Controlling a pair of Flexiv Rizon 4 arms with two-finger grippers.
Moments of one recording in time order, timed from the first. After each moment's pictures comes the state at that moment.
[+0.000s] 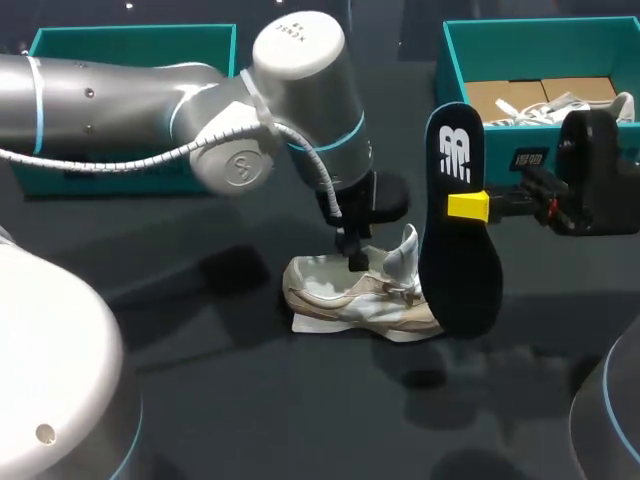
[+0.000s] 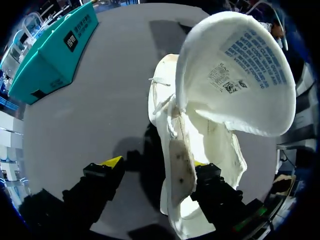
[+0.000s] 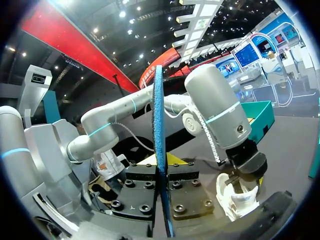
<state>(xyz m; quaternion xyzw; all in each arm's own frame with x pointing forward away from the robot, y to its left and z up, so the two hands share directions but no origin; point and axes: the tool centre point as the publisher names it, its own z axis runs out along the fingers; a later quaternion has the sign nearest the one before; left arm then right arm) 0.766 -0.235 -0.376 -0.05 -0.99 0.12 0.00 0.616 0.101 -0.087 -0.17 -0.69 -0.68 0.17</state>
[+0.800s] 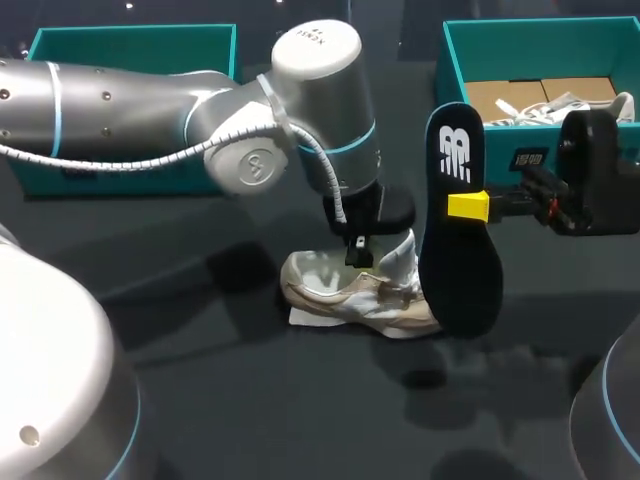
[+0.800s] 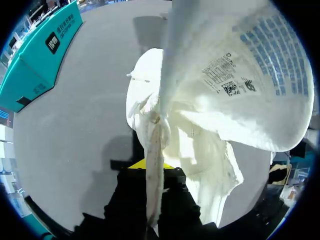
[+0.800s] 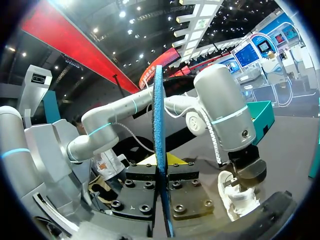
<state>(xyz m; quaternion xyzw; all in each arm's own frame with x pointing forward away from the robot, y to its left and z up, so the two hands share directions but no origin) 0.750 -0.236 -0.382 -0.09 -0.99 0.11 0.05 0.616 0.101 -0.087 -0.17 -0.69 -0.68 0.17</state>
